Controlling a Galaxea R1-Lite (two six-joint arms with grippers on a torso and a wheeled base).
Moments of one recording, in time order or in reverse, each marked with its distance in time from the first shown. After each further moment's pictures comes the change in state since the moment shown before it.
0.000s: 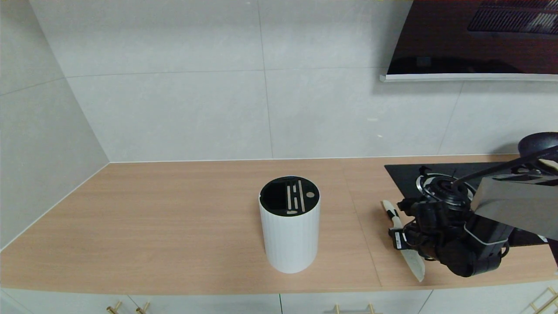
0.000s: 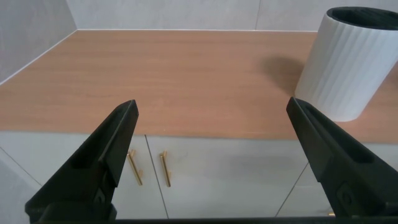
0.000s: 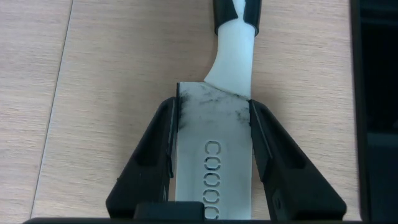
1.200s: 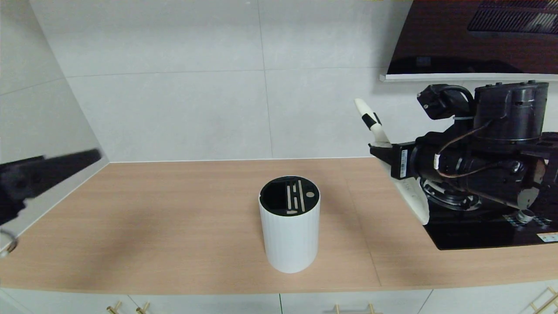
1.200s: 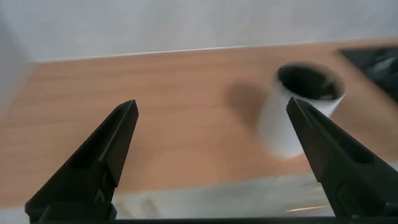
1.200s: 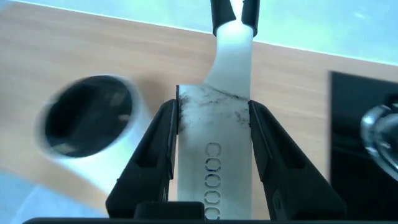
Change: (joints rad) left arm -0.197 0.990 -0.812 -0.073 -0.119 -0.211; right arm 0.381 -0.779 -0.176 0.510 -0.016 0.039
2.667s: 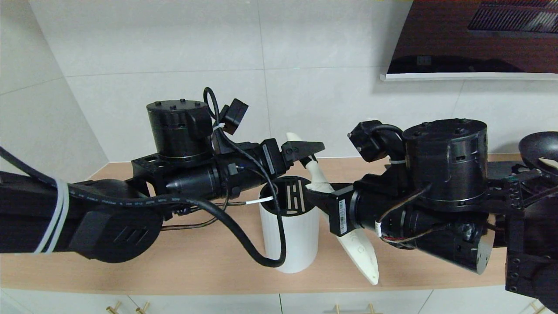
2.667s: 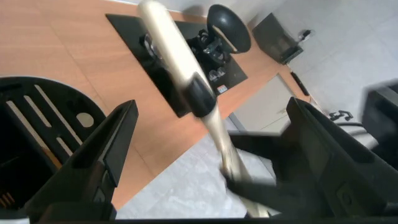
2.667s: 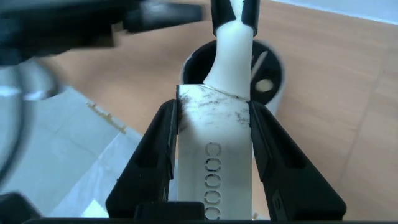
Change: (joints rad) left arm -0.379 0.807 -0.187 -0.621 -0.317 -0.473; right arm 0.331 0.072 0.006 -0.002 -0.073 0.135
